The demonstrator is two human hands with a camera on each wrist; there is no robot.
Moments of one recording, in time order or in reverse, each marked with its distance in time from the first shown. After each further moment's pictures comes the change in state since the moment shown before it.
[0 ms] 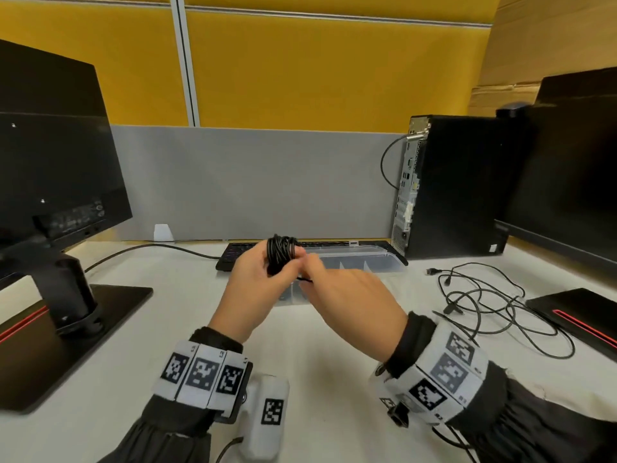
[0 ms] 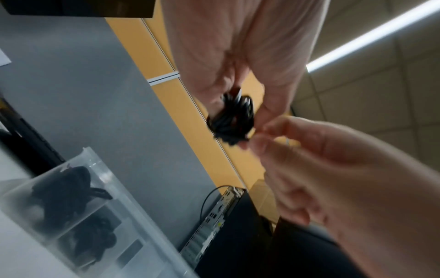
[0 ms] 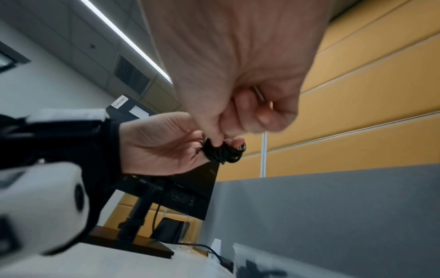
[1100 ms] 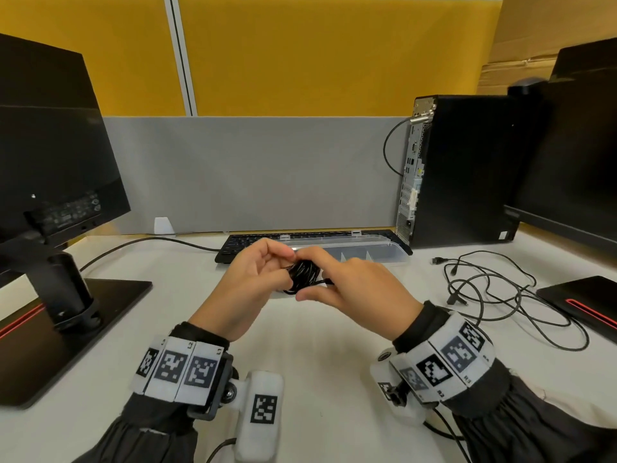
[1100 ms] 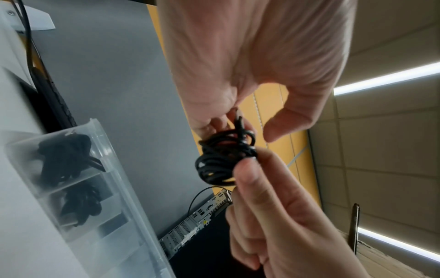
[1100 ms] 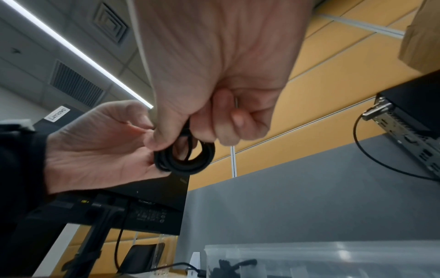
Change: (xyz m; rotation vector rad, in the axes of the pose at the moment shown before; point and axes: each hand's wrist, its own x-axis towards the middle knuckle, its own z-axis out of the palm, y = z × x) left_hand 0.001 -0.006 -0.005 -0.263 -0.207 -0.186; right_hand 0.000 0.026 0.012 0.276 -0.063 -0.014
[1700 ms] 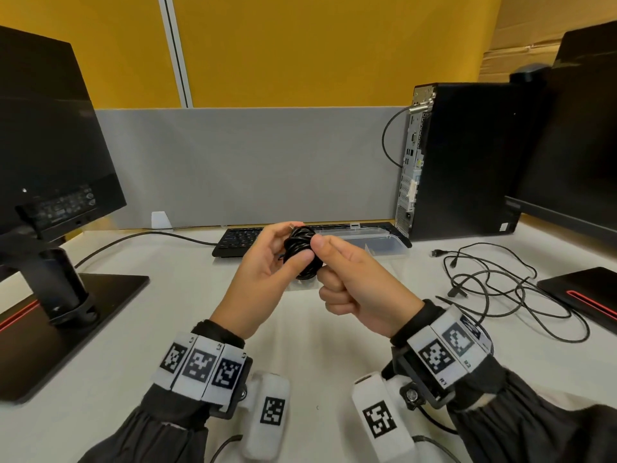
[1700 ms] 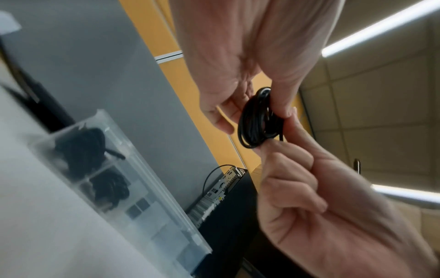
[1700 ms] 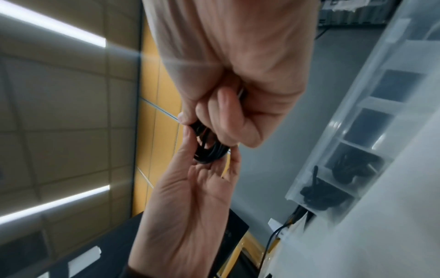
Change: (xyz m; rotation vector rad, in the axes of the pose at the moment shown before) left_hand 0.002 -0.016 0.018 0.132 0.057 0.240; right_hand -0.003 0.004 0.008 1.561 -0.084 0.324
